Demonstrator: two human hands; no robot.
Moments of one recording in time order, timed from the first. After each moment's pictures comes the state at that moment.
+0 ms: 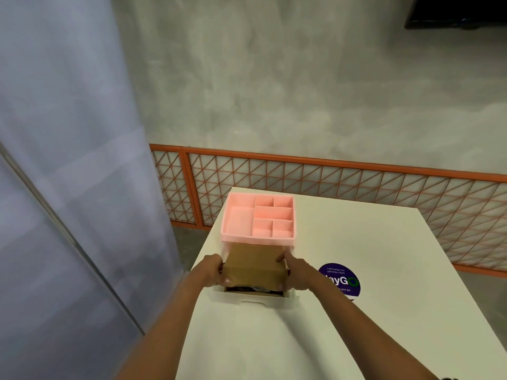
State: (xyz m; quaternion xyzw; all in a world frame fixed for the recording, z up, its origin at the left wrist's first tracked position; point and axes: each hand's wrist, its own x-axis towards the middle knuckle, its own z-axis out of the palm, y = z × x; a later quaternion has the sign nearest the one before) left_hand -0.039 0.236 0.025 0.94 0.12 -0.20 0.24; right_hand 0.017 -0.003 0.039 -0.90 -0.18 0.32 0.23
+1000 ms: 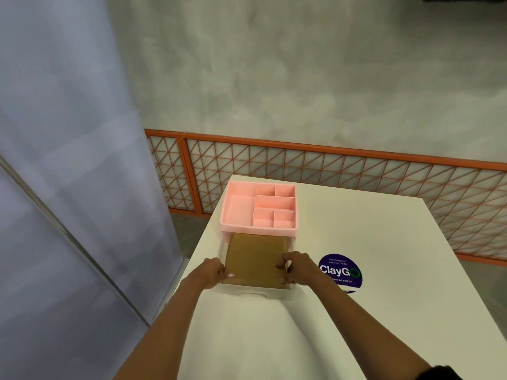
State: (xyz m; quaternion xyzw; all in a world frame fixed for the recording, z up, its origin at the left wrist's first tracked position) left_hand -0.045 0.240 -0.017 0.93 0.13 -0.21 0.27; right_hand 0.025 -0.006 0.003 -0.90 -0.15 0.28 0.29
